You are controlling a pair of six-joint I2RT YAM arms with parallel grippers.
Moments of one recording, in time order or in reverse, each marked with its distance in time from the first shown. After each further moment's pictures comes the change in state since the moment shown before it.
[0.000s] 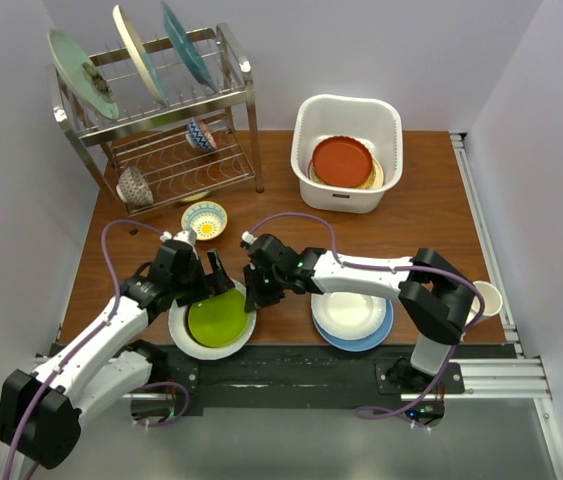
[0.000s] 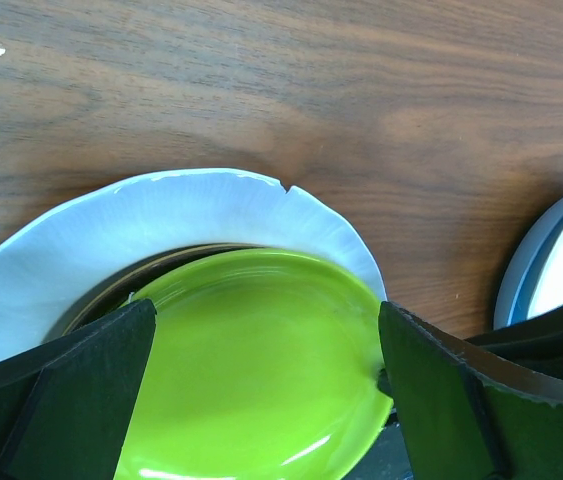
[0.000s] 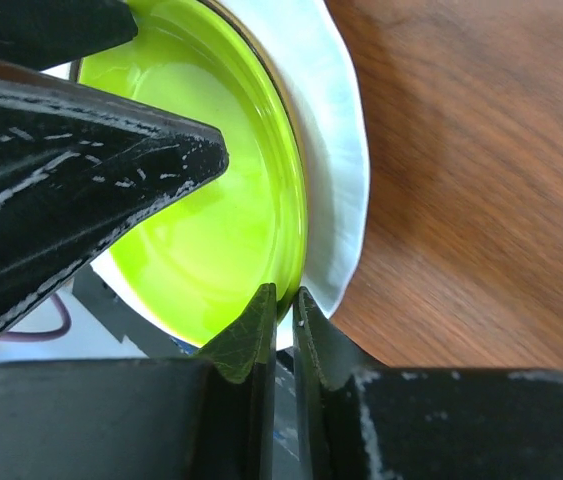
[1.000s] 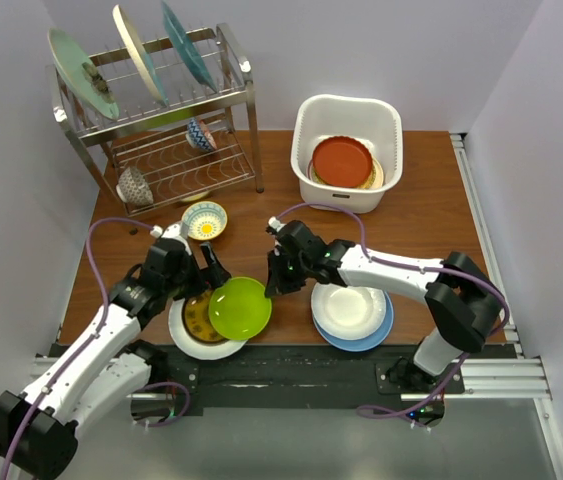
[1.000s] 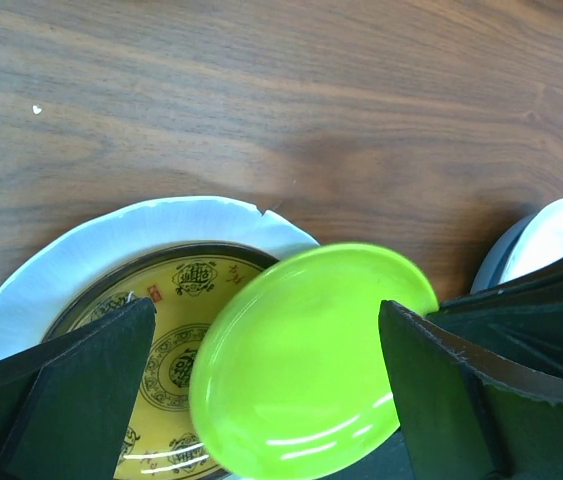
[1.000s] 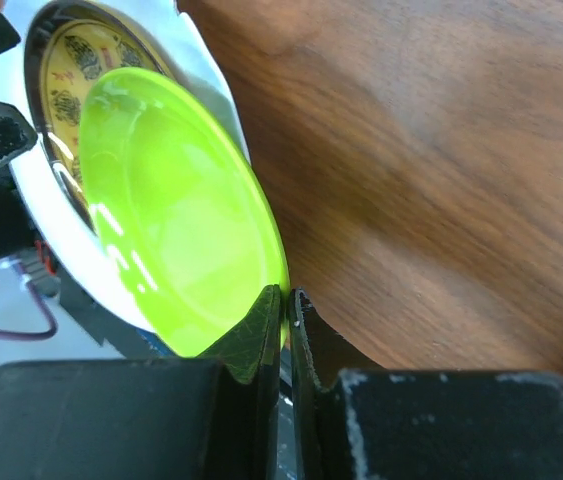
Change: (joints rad) left arm -0.001 -0.095 0.043 -0.034 -0.055 0.000; right arm -0.133 -0.131 -0.111 0.011 -0.013 -0.054
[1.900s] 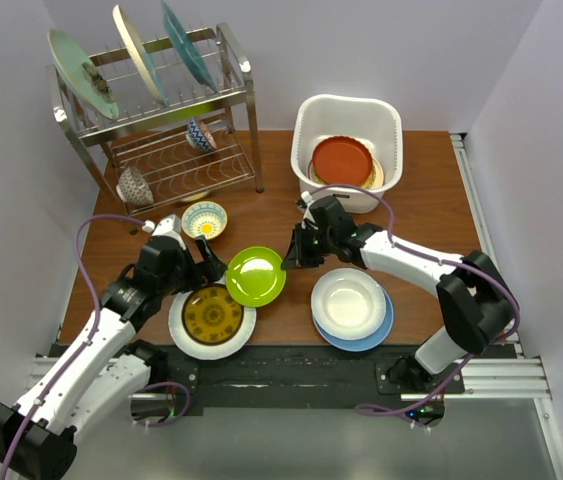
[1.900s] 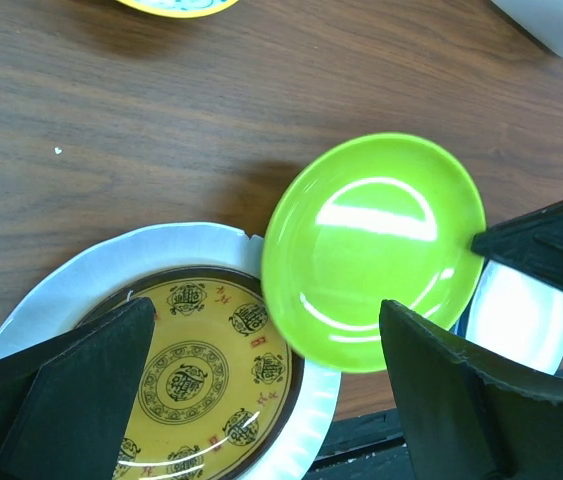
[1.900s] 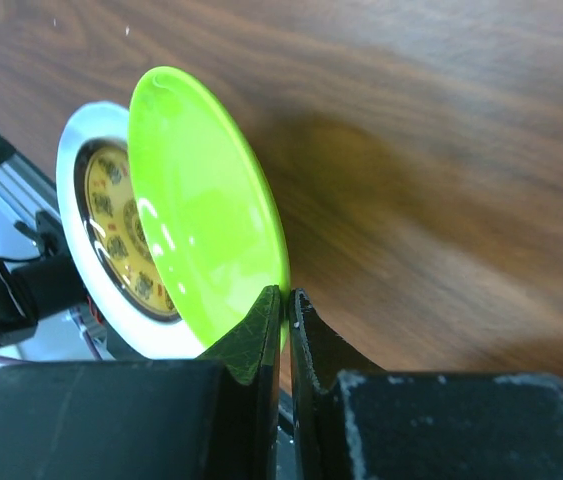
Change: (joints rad) left arm 0.000 -0.048 0.050 -0.020 -0.051 0.001; right arm -0.234 -0.053 -0.045 0.075 -0.127 0.003
